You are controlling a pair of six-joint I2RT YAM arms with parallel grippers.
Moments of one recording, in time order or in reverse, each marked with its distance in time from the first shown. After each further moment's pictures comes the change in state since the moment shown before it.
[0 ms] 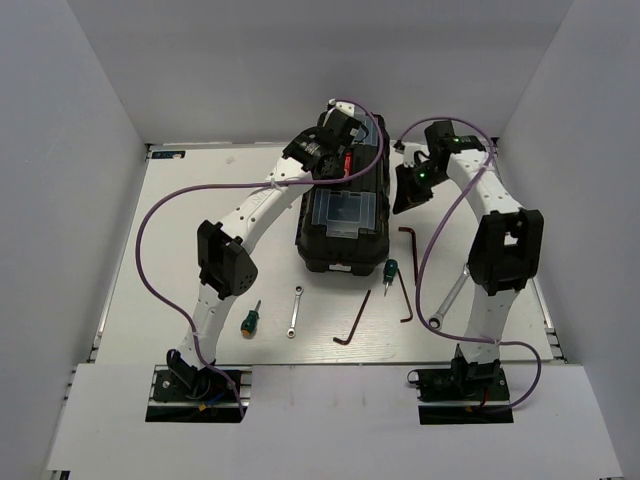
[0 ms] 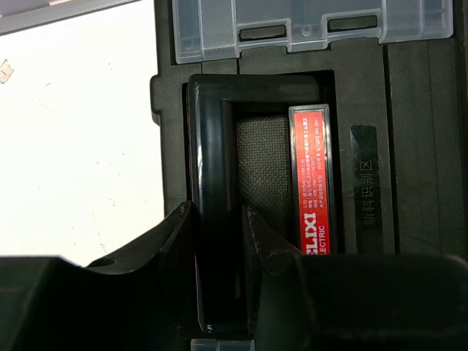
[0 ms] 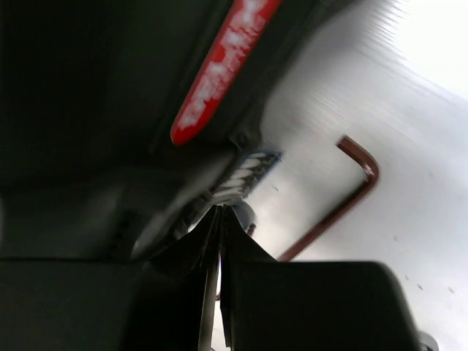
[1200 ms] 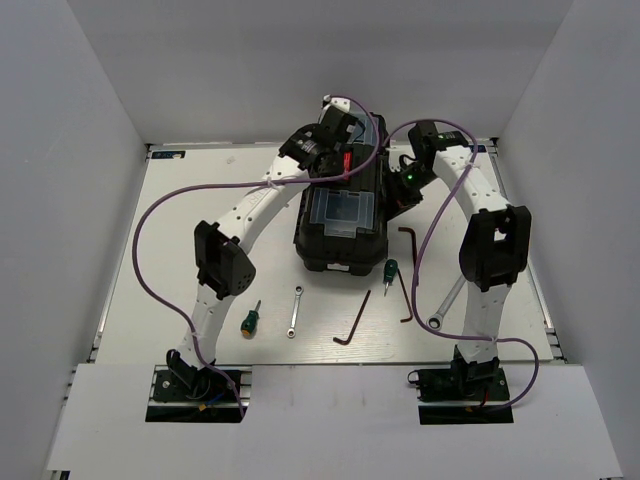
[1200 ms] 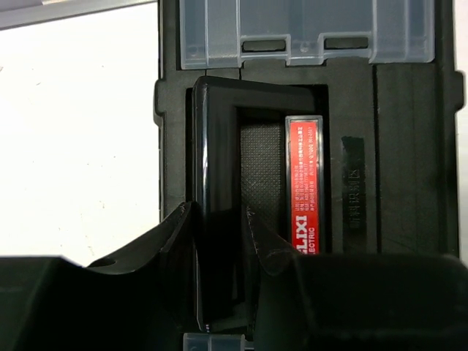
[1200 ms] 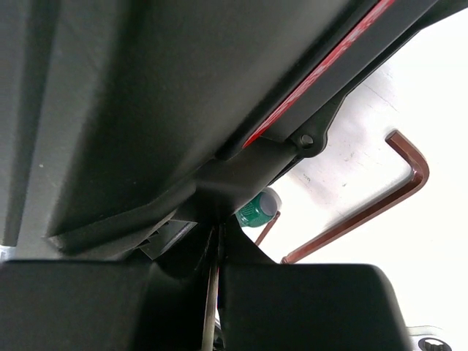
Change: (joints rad) left arm 0.009 -0.012 0.000 0.014 0.025 -0.045; right arm 0.088 0.077 0.103 -0.138 0.000 -0.036
